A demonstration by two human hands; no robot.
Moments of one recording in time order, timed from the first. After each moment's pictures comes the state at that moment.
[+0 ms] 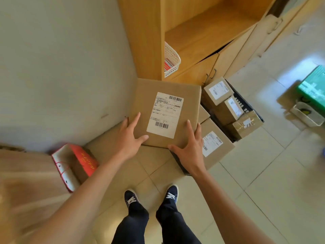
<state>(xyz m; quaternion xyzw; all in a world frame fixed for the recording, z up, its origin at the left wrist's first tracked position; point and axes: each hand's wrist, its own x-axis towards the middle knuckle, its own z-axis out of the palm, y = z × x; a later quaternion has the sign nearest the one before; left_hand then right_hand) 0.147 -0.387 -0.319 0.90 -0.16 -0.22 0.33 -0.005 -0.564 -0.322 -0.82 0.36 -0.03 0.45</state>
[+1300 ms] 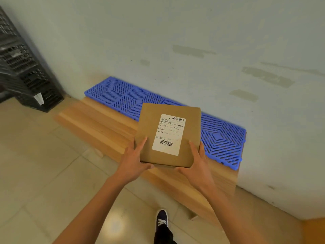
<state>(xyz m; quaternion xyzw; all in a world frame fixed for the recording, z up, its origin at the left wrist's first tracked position) -0.110 0.448 -0.195 0.90 0.29 0.04 0.33 0.025 0.228 -0.196 -0.88 -0.26 0.17 0.36</state>
